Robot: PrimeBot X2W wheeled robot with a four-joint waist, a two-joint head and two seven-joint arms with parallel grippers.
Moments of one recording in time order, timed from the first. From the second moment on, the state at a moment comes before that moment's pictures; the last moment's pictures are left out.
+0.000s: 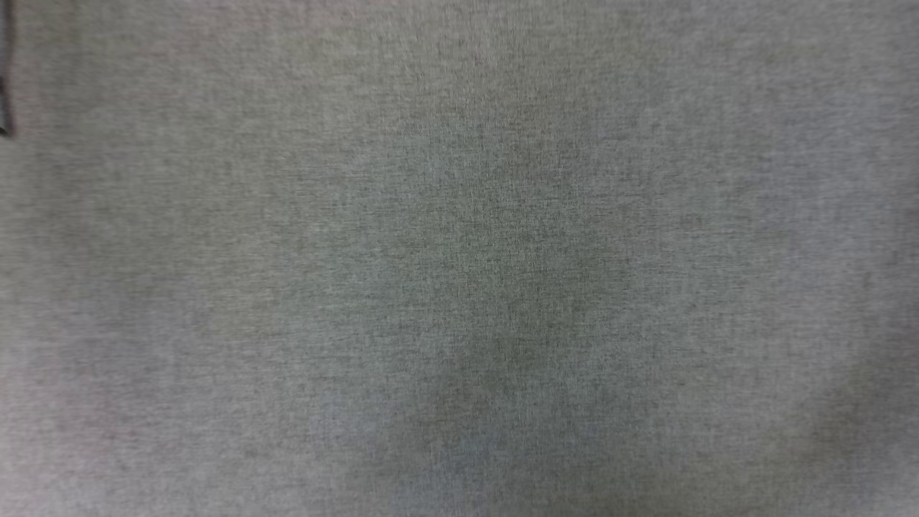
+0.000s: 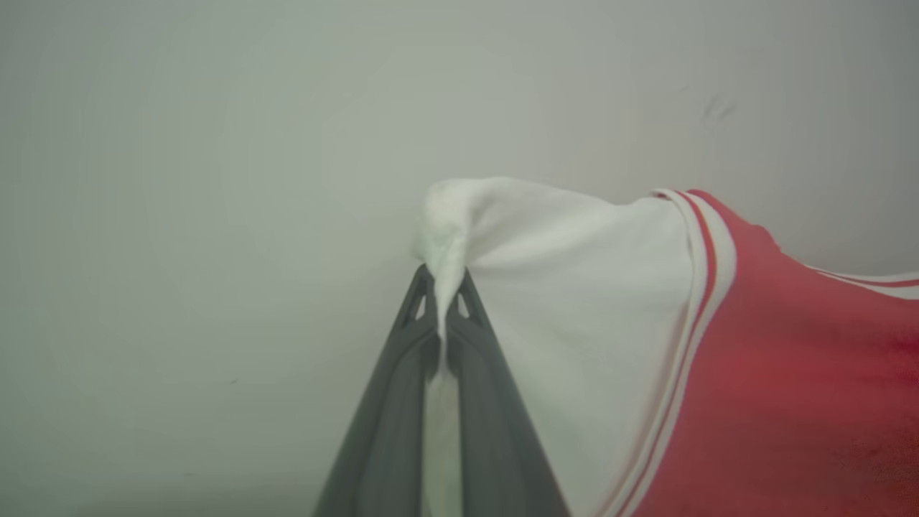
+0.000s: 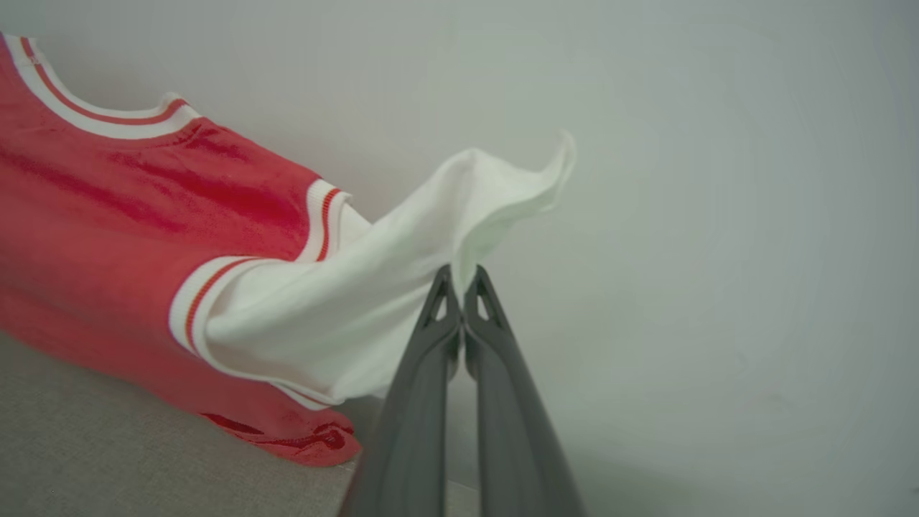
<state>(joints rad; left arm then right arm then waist) -1.53 0.50 -0.32 0.79 -0.63 -0.08 -0.25 -1.53 -0.42 0.31 0.64 0.33 0.13 0.09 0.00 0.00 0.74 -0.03</state>
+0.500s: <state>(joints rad) -0.82 0.44 -0.16 0.56 -0.65 -0.09 -0.26 -0.92 -0.51 0.31 0.48 0.46 0.13 0.09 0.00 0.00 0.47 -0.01</state>
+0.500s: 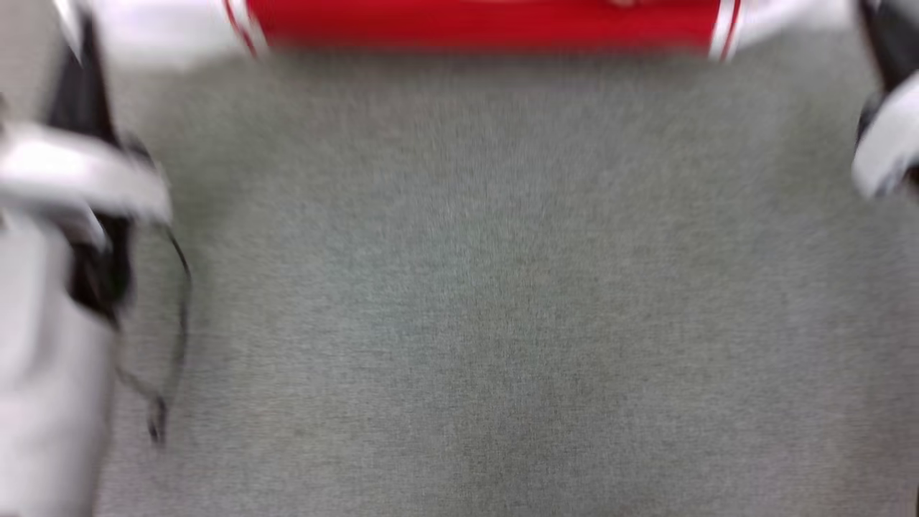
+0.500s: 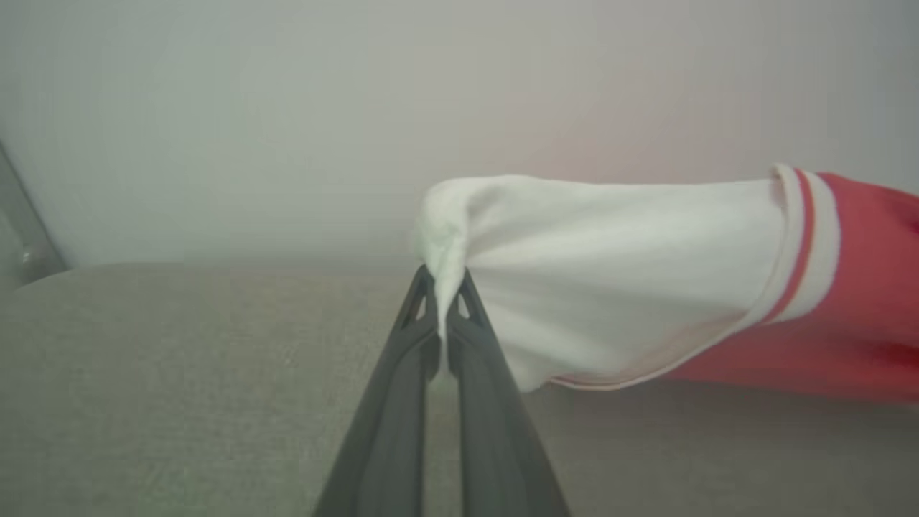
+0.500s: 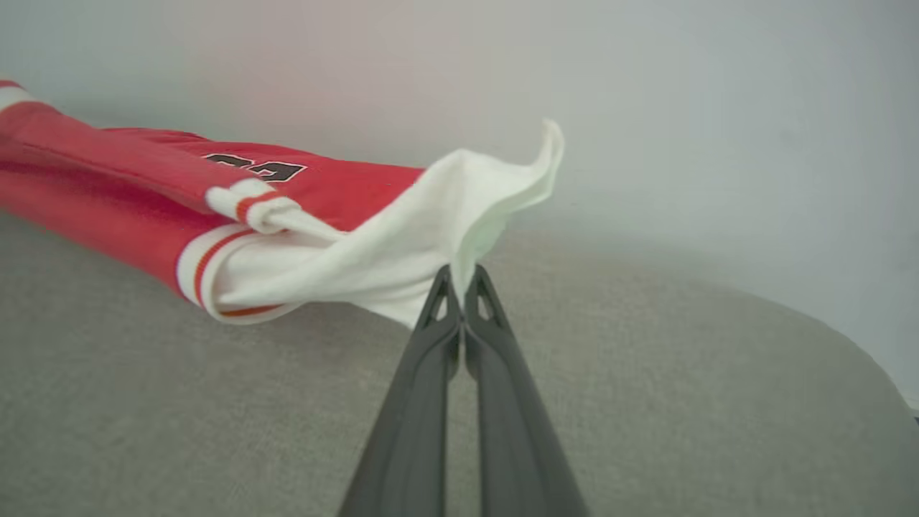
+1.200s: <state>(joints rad) 0.12 0.43 -0.21 0.11 -0.71 0.18 -0.04 0.14 -0.30 0.02 0.04 0.33 0.13 0.37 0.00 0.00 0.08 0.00</state>
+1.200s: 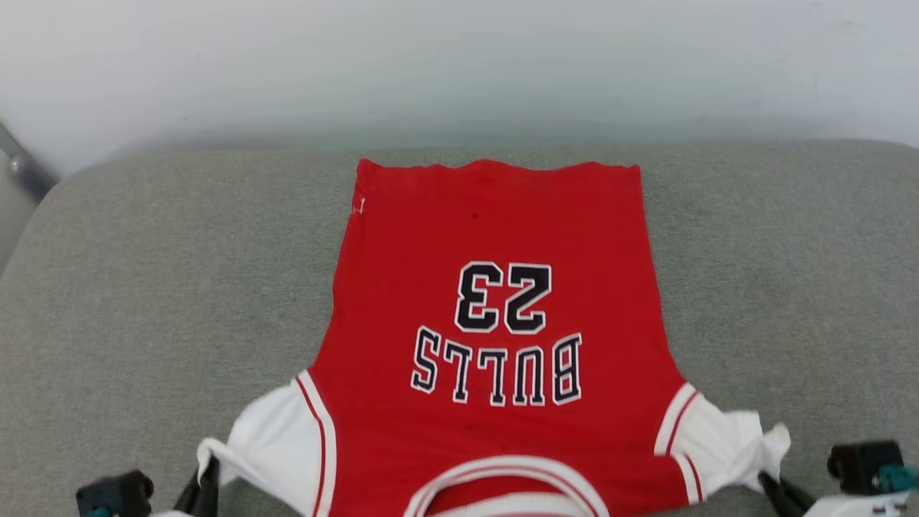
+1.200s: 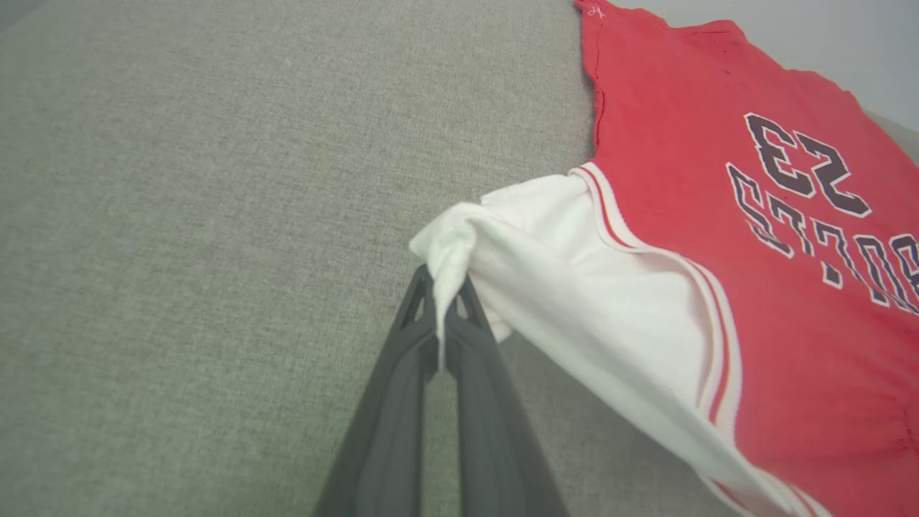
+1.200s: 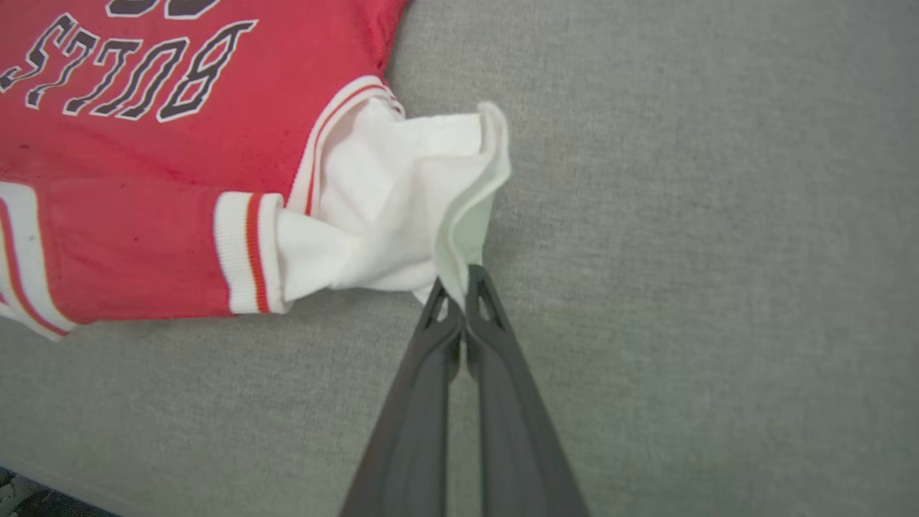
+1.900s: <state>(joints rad) 0.14 0.43 -0.24 -0.13 -0.68 0.24 0.00 -0.14 -0.20 -0.16 0.04 0.31 0.13 0.35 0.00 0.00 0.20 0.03</state>
